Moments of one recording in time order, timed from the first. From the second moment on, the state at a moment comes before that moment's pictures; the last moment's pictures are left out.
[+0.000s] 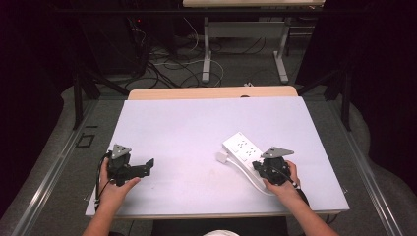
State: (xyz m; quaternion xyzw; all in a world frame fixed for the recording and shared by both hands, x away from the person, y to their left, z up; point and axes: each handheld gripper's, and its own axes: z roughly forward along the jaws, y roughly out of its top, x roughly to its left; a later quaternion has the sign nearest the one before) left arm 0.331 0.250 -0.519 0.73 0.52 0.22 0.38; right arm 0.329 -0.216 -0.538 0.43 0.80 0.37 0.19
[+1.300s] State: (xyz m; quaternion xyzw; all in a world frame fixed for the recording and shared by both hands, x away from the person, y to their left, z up) left arm 0.331 0.250 -0.520 0.73 0.52 0.22 0.38; right arm 0.331 -0.216 -0.538 0.42 0.81 0.37 0.19
